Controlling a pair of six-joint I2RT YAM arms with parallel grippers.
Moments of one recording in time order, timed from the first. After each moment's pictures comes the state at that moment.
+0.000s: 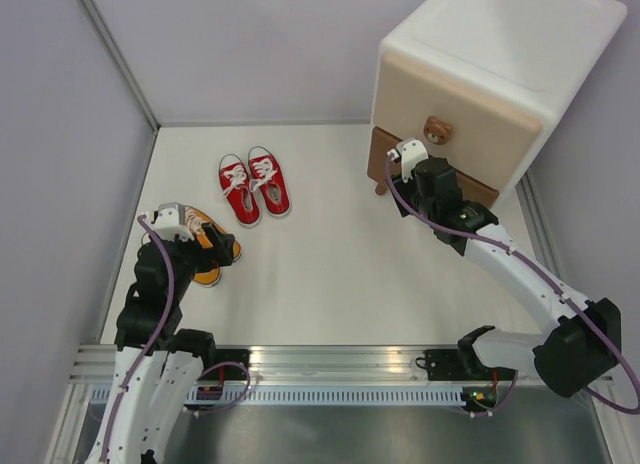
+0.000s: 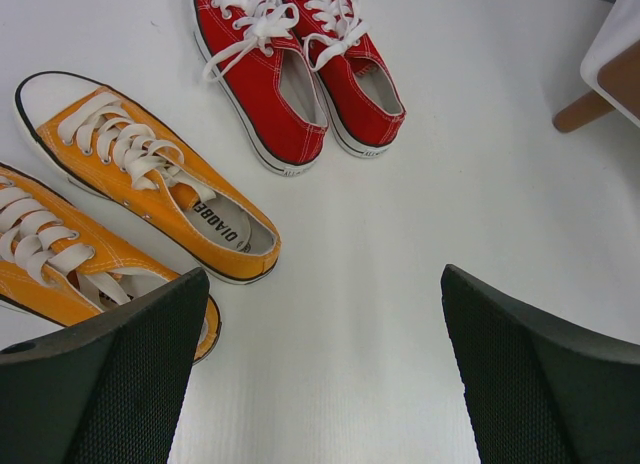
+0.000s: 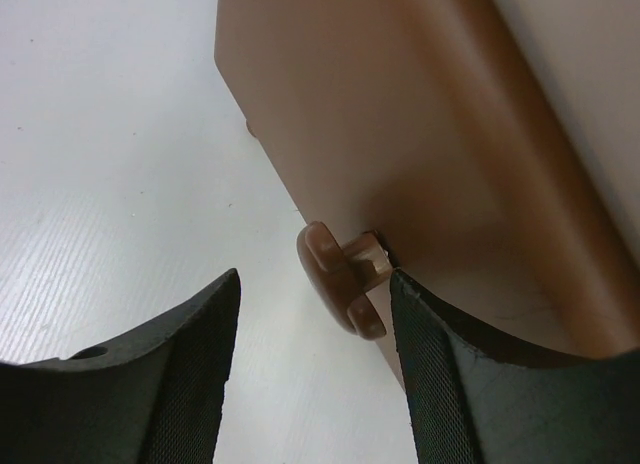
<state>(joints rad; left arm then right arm) -0.15 0.42 0.65 -0.57 -0.02 -0.30 0.48 1.23 1.02 -0.33 0.26 -0.17</state>
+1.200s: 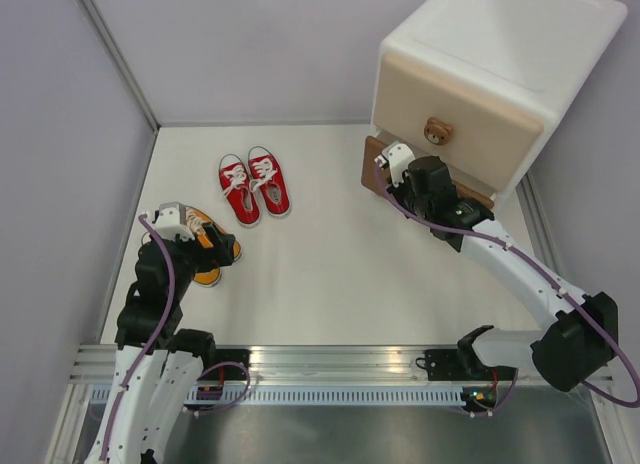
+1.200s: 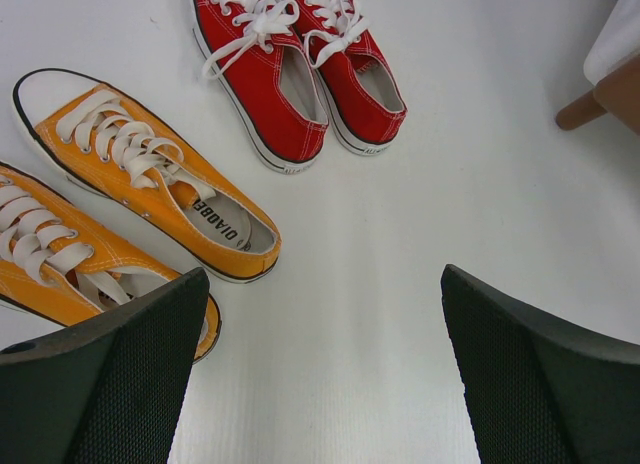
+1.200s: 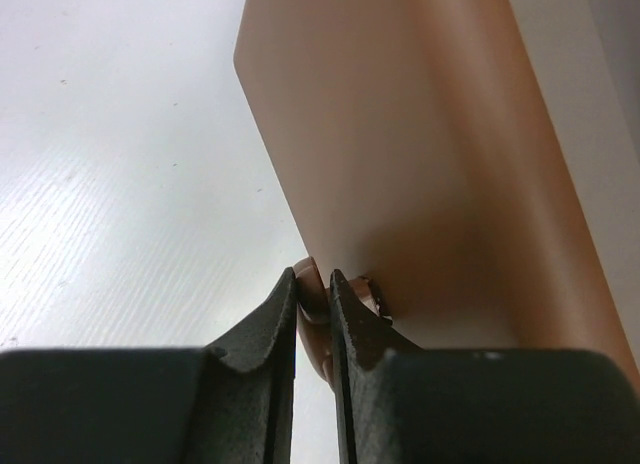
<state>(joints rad) -0.15 0.43 0.65 -0.57 -0.02 -0.30 0.50 1.27 1.06 -0.39 0.18 -0.26</state>
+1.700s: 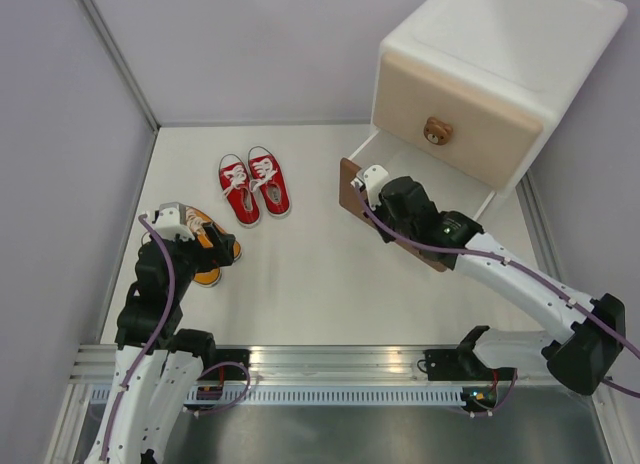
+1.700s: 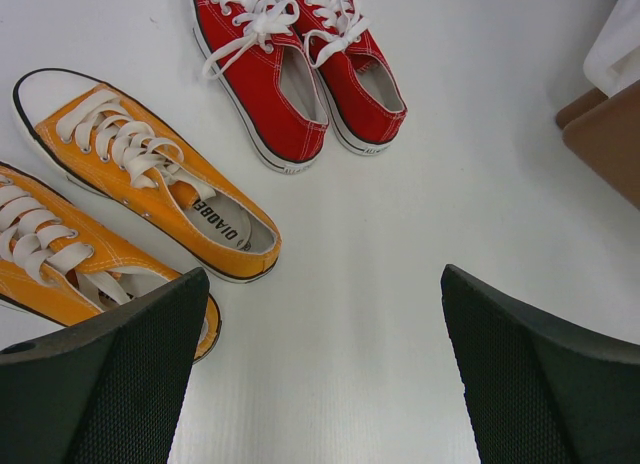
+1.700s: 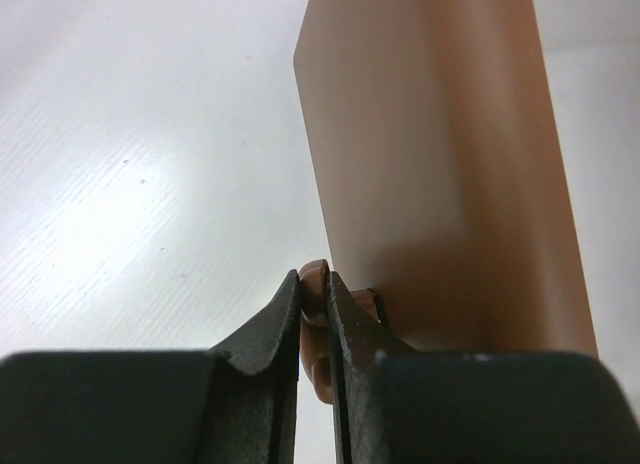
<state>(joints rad) -0.15 0.43 0.65 -0.57 -0.02 -0.30 0.72 1.23 1.08 -0.51 0.17 -0.11</state>
